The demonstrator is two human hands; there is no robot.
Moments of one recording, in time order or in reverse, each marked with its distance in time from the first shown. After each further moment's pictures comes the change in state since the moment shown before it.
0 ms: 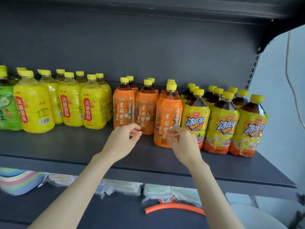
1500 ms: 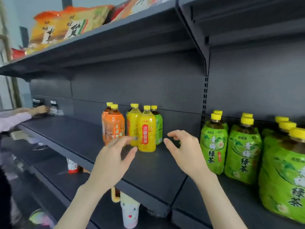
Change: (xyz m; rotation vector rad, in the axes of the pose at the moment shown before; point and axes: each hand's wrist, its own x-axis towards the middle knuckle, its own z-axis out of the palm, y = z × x) left_hand -0.089 -0.565 -0.570 0.367 0.453 -0.156; right_hand 0.059 -0.646 0.522 0.351 -0.169 -0.474
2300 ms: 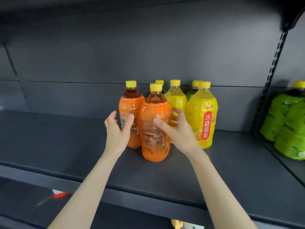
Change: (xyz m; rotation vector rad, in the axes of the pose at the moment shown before) left_hand 0.186 -0.335 0.073 -0.676 -0.161 -0.363; right_hand 0.154 -0.060 0.296 0.297 0.090 0.450
